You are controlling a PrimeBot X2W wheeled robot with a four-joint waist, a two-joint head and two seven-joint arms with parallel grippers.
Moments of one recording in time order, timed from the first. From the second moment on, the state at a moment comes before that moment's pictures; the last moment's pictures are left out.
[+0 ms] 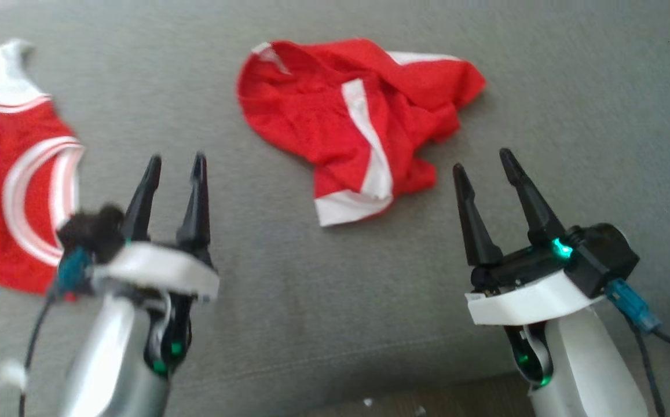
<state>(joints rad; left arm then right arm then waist) -0.29 0.15 -0.29 0.27 -0.45 0.02 -0.25 -0.20 -0.06 0.32 0.19 0.09 0.12 -0.26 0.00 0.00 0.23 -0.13</state>
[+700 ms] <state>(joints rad) 0.18 0.05 -0.12 -0.10 -0.13 0.00 -0.25 0.11 -0.05 0.16 0.16 0.04 0.12 -0.25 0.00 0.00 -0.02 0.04</state>
